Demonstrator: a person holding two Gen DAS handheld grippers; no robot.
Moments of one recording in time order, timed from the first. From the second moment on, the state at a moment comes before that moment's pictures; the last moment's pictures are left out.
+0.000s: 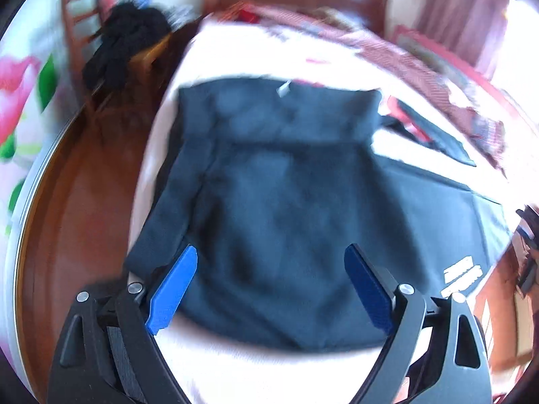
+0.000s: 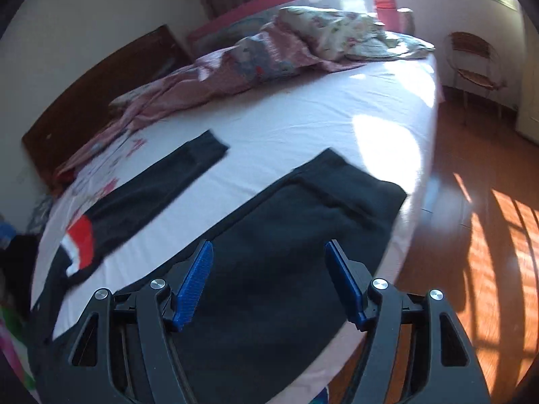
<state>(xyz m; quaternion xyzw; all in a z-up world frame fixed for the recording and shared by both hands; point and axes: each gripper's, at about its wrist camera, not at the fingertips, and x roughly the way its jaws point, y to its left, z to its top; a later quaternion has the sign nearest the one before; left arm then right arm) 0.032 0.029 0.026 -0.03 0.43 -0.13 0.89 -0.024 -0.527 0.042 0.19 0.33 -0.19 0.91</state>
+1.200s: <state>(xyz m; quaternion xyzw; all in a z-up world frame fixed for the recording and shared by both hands) 0.218 0.136 0.025 0.03 0.38 -0.22 0.89 0.118 -0.228 -0.032 0.11 0.48 -0.02 0.87</state>
